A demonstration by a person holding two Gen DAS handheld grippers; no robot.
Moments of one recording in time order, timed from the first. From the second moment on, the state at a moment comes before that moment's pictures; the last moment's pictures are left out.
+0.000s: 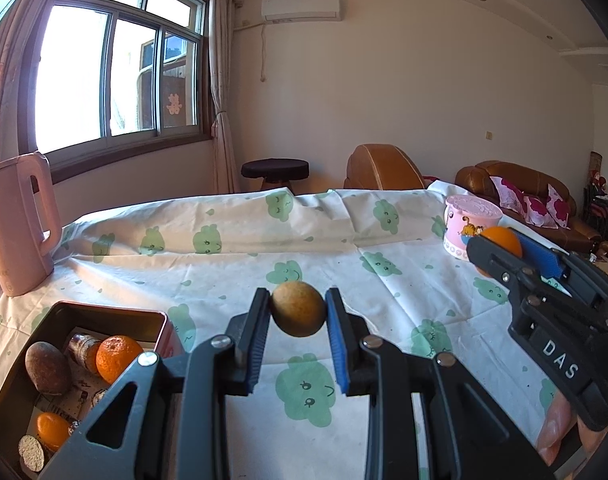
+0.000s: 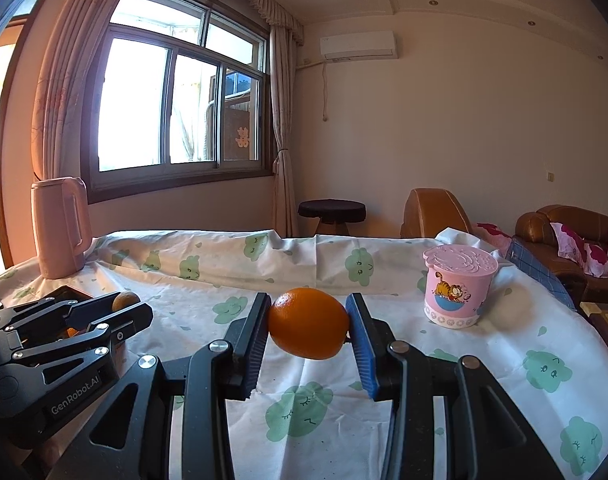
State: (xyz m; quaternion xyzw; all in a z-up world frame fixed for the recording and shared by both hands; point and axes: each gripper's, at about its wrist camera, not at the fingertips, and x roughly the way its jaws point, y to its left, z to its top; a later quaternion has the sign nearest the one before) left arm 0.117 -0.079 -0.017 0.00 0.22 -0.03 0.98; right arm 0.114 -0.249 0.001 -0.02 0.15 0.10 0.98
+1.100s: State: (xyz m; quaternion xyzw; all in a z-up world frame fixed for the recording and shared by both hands) left arm 0.050 0.020 0.001 0.00 0.22 0.05 0.97; right arm 0.077 -0.134 0.020 -0.02 0.15 0.24 0.96
